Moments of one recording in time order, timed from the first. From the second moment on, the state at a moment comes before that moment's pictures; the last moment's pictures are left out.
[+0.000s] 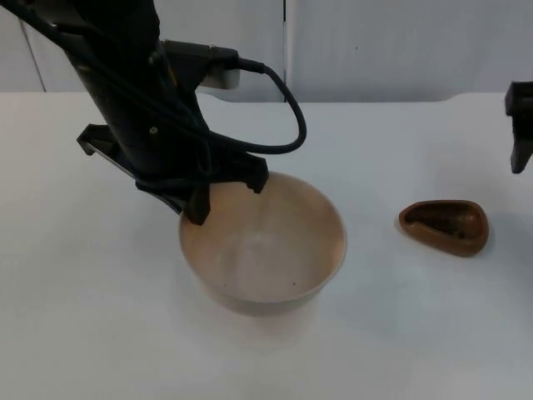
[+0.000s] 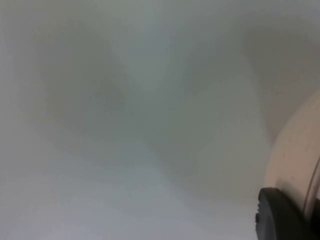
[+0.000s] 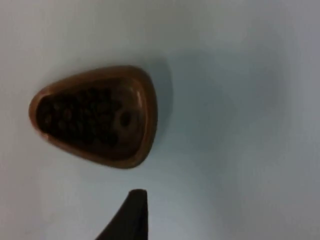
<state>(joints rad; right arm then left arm) 0.32 1.74 -1.16 -0.28 0.81 0.67 -0.49 1.86 -1.18 -0.06 0.69 -0.07</state>
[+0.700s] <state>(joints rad) 0.34 2.00 -1.33 -0.23 0.73 0.68 -0.49 1.86 -1.18 -0.06 0.69 -0.07</state>
